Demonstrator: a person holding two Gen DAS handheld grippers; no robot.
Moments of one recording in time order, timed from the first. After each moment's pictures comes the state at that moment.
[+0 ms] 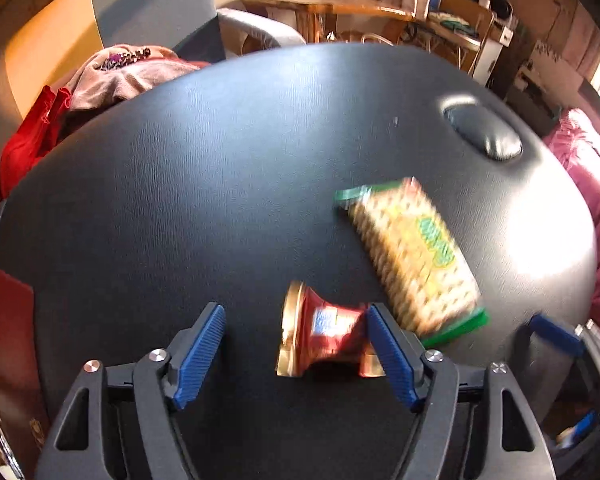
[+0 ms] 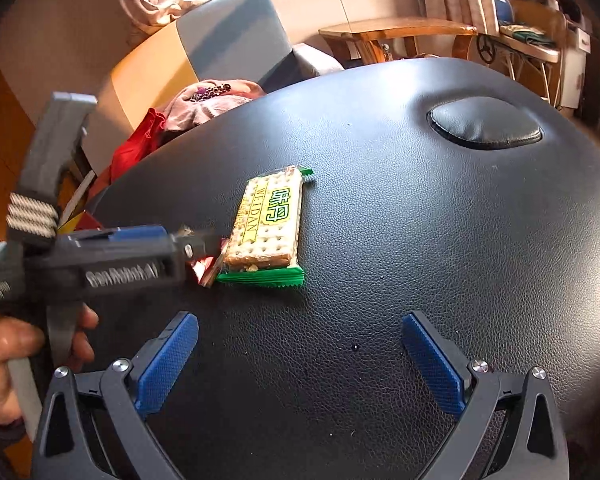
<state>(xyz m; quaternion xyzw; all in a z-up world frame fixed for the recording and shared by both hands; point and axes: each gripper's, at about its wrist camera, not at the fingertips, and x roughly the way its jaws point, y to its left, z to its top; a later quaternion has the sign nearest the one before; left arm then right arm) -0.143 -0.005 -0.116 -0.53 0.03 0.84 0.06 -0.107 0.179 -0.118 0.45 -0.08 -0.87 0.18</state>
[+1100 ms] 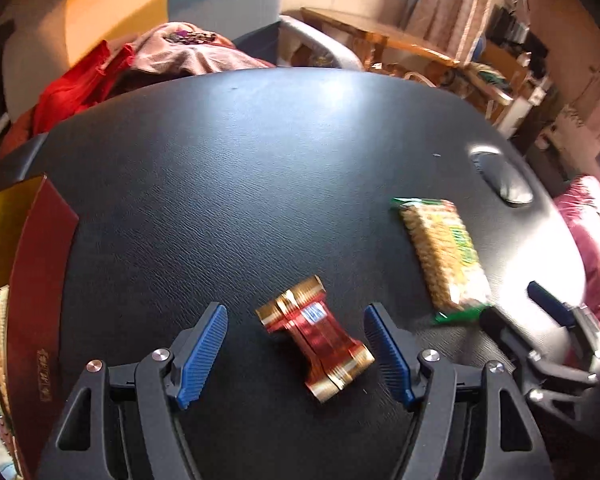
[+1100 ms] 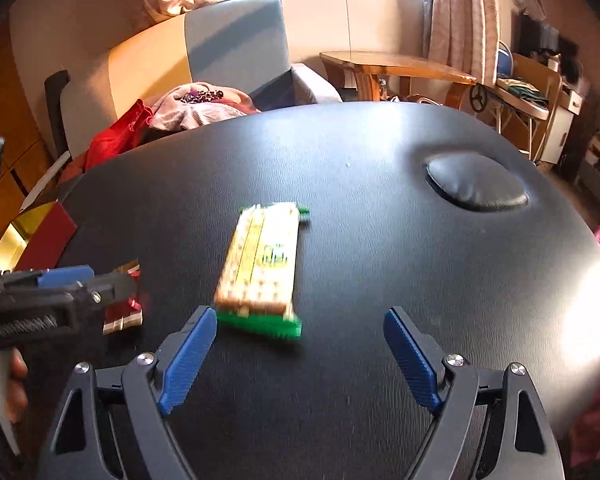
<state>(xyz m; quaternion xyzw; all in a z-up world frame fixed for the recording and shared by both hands) -0.108 -0.062 -0.094 -0.51 -0.05 0.86 0.01 -0.126 0.146 -0.100 0.41 0.02 -0.90 0.13</state>
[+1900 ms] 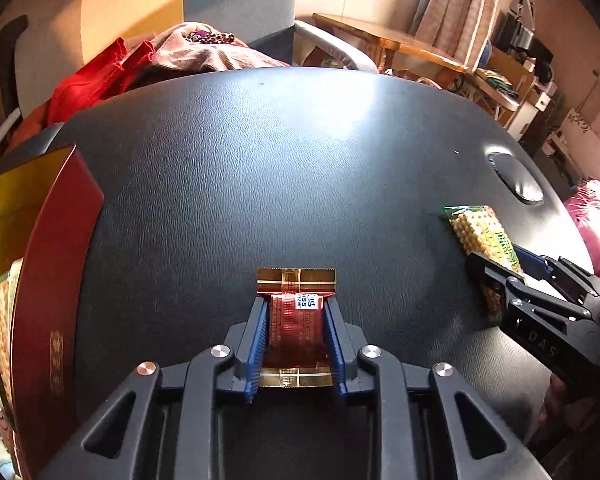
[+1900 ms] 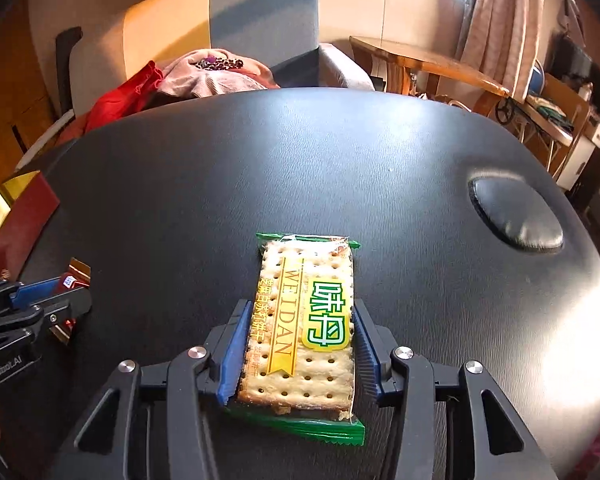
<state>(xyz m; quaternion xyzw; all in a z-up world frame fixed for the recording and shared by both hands) -0.080 -0.094 -0.107 -0.49 -0.06 0.87 0.01 -0.149 0.115 -0.122 0.44 0.06 -0.88 0.15</state>
